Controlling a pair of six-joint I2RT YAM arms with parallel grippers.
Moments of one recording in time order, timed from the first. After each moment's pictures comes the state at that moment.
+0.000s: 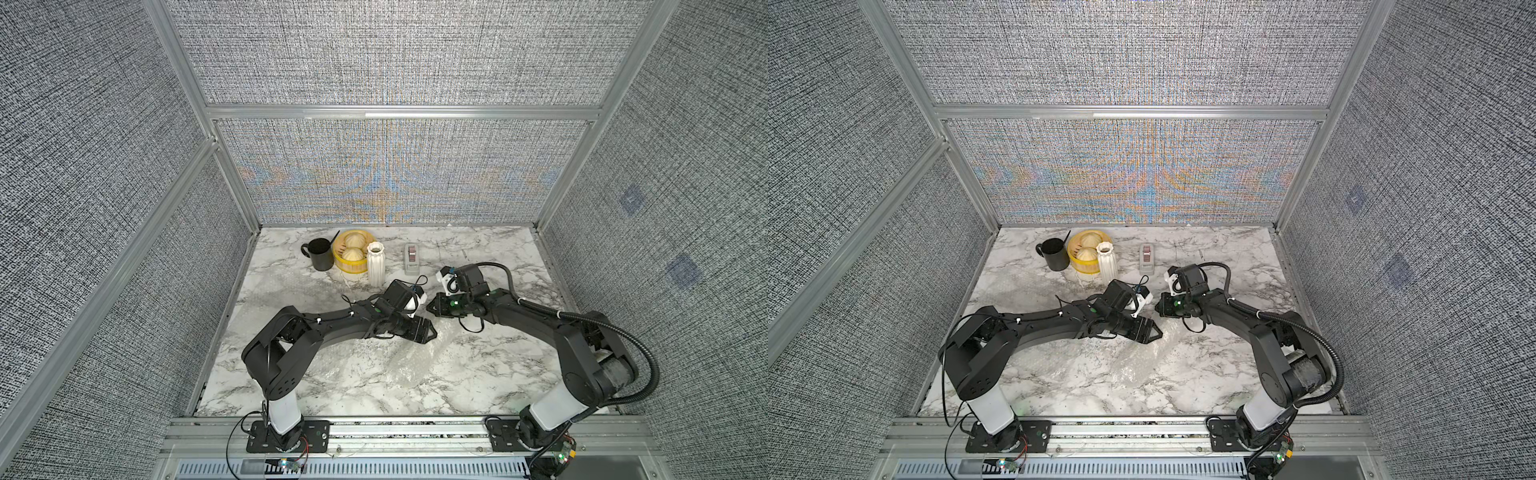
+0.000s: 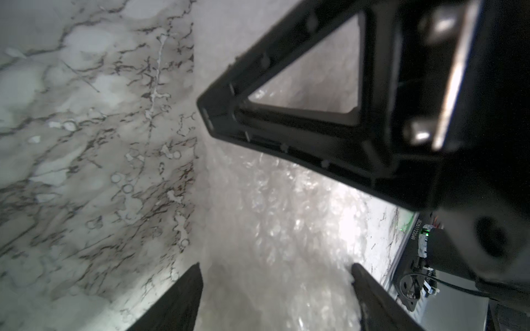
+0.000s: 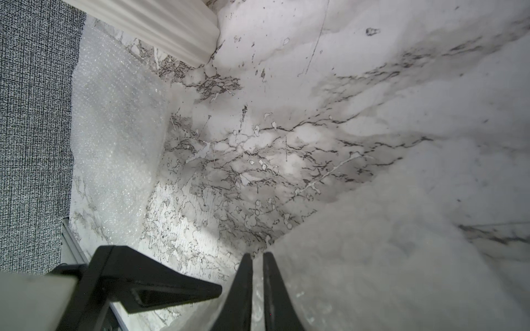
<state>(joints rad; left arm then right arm) -0.85 1.77 1.02 -0.14 0.43 -0.46 0.45 1.61 0.91 -0.21 -0.39 0.46</state>
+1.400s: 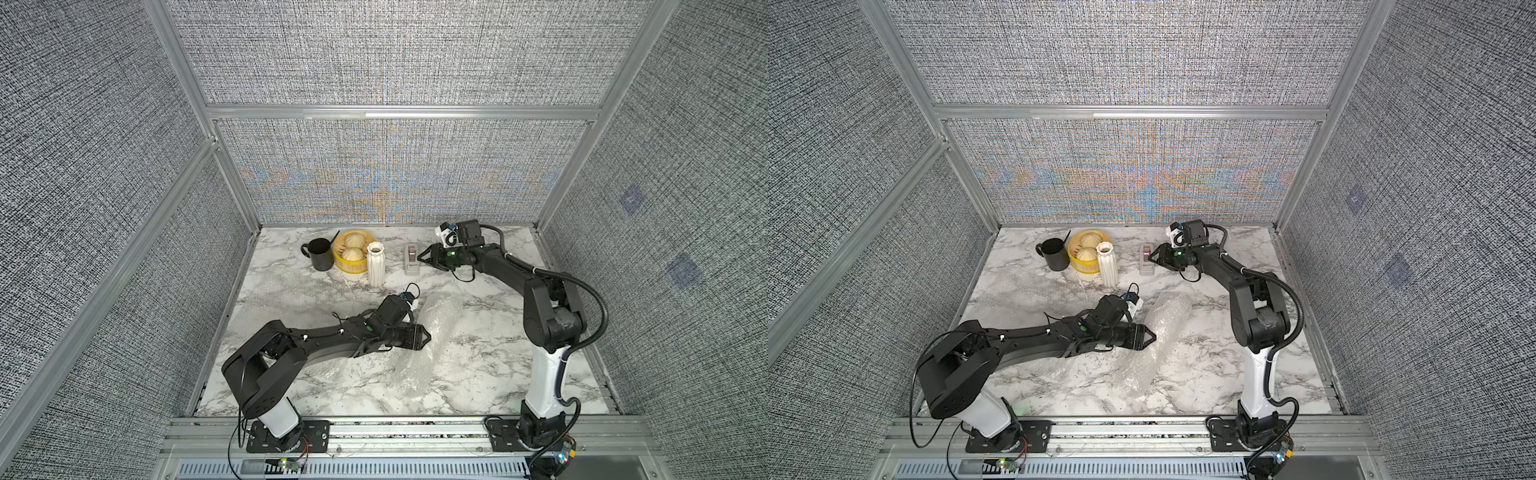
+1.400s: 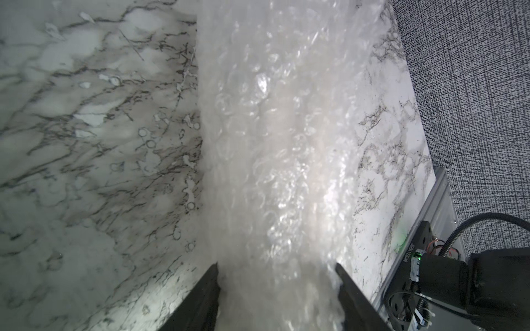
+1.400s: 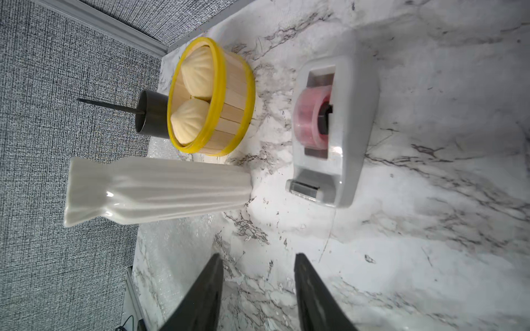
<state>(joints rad) -0.92 1.64 0.83 -0.01 0.27 -0.66 0.27 2.06 1.55 -0.29 -0.62 0.50</state>
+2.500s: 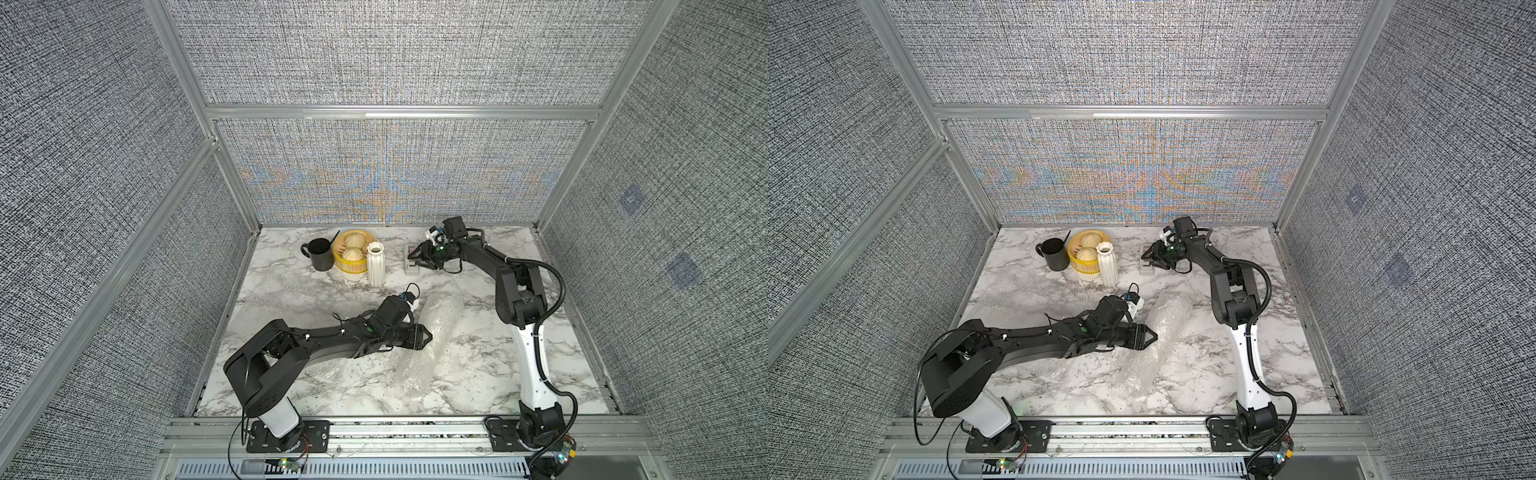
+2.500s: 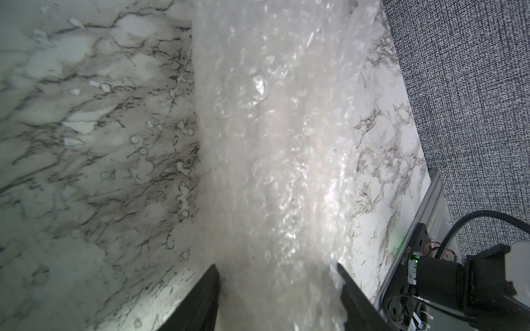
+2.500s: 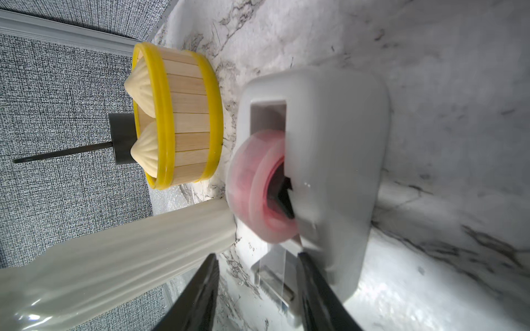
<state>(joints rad) -0.92 1.64 0.82 0.03 0.27 -0.66 0.27 2.42 1.95 -0.46 -0.73 0.59</state>
